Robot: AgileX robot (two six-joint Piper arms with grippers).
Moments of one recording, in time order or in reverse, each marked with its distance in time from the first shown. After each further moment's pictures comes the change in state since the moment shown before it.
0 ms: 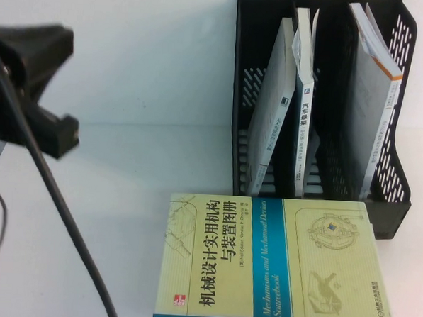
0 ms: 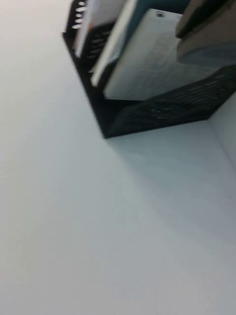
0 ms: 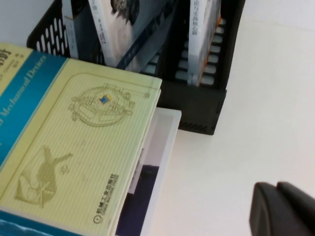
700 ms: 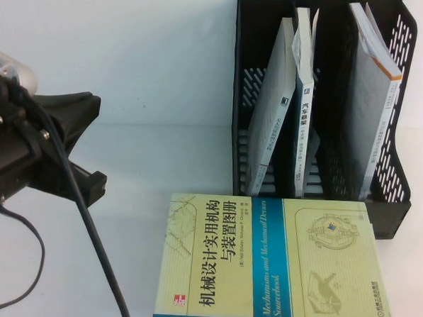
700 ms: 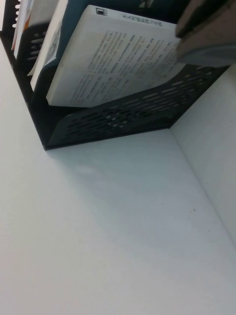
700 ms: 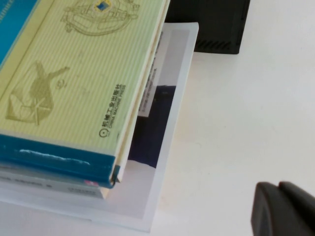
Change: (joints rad) right arm 0.000 -0.131 0.254 0.061 -0.037 0.054; left arm 0.000 0.017 0.205 0.000 -0.143 0.001
